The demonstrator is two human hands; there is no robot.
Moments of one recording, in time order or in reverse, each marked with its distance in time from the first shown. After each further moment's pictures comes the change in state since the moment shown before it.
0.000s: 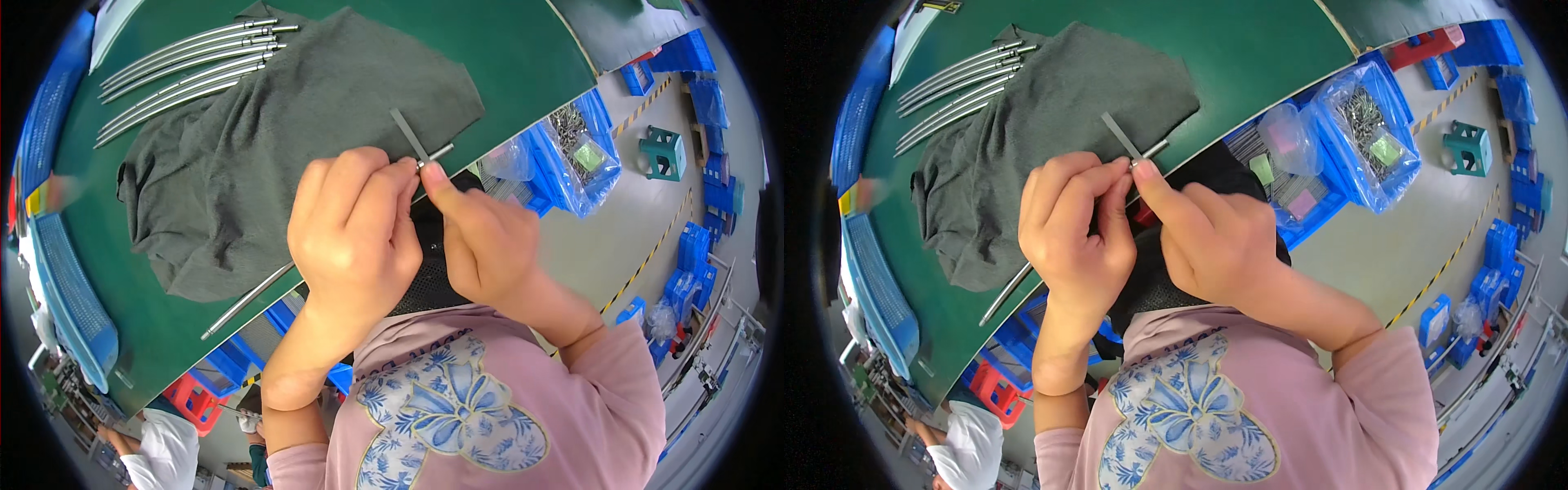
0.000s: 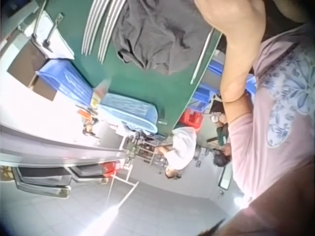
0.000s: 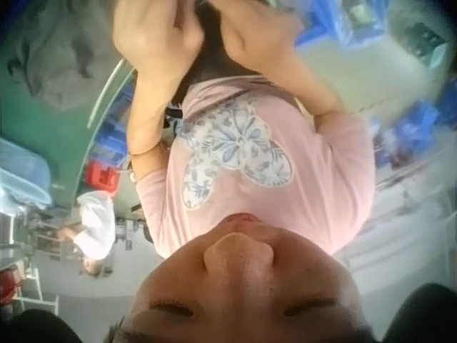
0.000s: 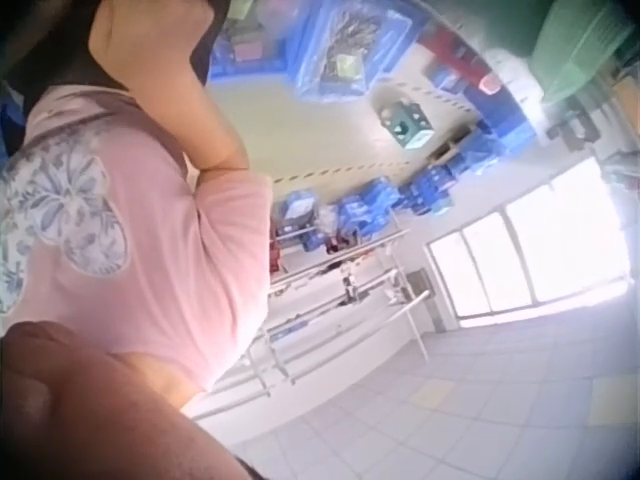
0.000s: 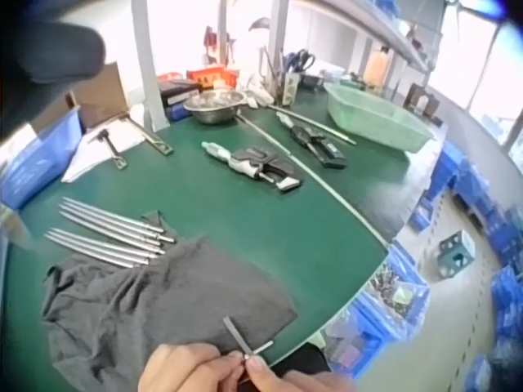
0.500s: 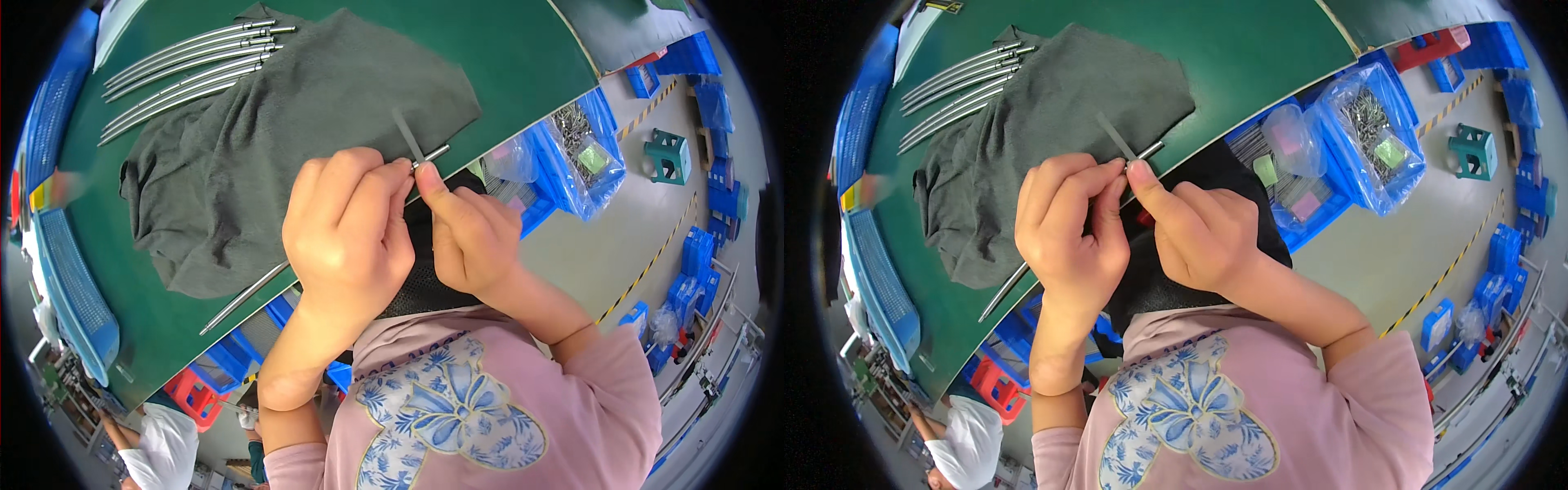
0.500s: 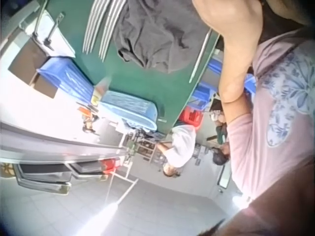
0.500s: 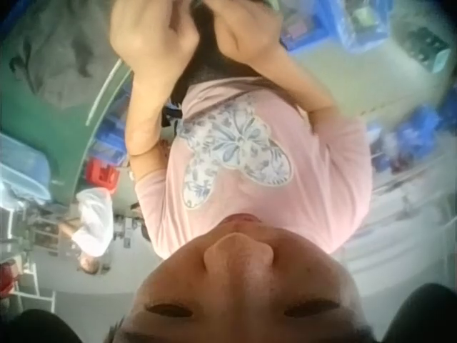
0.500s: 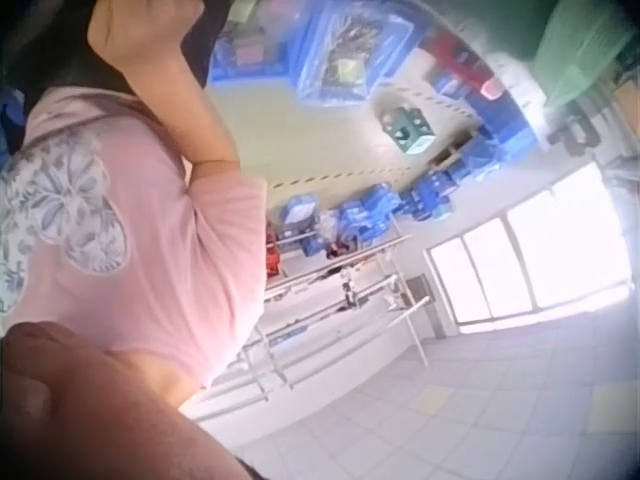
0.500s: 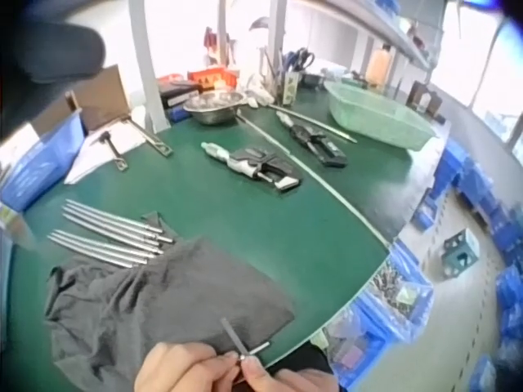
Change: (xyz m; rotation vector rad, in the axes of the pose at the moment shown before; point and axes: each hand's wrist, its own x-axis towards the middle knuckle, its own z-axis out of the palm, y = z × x) left_hand 0.001 0.001 -0.002 -0.005 -0.031 -0.002; right_hand -0.008 0.011 0.023 0.041 0.196 -0.099
